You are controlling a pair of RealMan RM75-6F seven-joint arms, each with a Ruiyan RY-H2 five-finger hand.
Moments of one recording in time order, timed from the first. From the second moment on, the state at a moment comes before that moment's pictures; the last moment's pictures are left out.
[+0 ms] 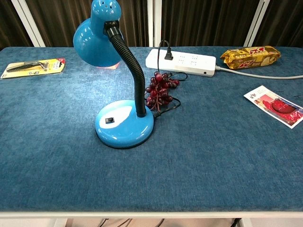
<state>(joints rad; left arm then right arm) -0.11 -1.20 0.01 -1.42 1.59 1.52 0.00 0.06 -1.13 -0.04 -1.42 -1.47 1.53 -0.02</state>
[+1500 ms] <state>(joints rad) -0.50 -1.54 0.08 -1.35 1.79 1.10 -0.16 0.02 -1.12 0.02 -1.43 -1.46 1.49 0.05</state>
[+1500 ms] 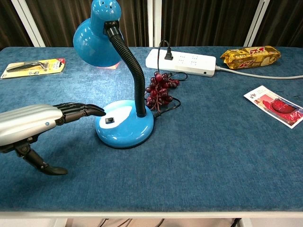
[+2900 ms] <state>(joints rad) -0.56 -1.63 0.11 -1.26 1.73 1.09 -0.17 0.02 -1.11 0.03 -1.41 -1.45 1.44 0.09</state>
